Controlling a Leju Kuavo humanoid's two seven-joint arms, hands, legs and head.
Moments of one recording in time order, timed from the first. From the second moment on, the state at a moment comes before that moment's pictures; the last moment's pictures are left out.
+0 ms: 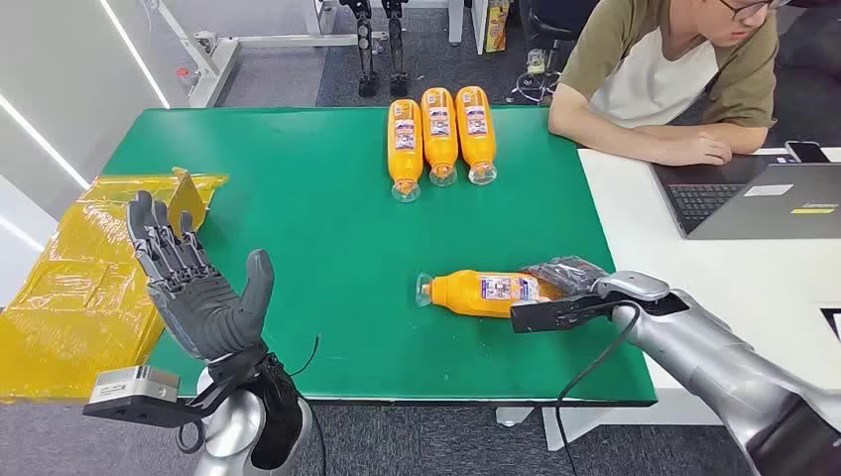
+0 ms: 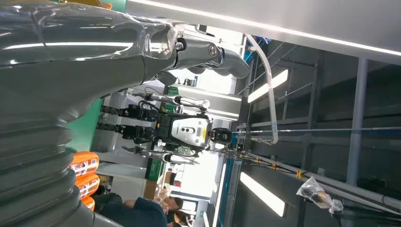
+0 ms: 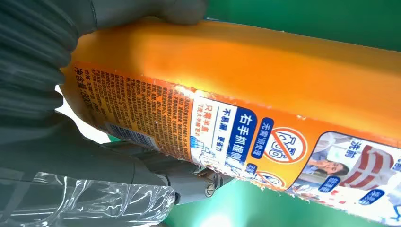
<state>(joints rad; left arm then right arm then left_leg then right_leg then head) -0.13 -0.25 -0.45 -1.37 -0.11 0.58 -0.70 -0.86 -0.45 1.15 -0.67 0.49 0.10 -0.27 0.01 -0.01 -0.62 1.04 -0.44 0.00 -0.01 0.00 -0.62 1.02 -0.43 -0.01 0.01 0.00</state>
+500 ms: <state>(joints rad) -0.15 -0.27 -0.43 -1.27 -0.05 0.34 -0.70 -0.48 -0.20 0.77 -0.85 0.52 -0.65 -0.45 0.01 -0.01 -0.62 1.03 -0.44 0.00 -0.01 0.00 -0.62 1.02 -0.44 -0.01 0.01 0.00</state>
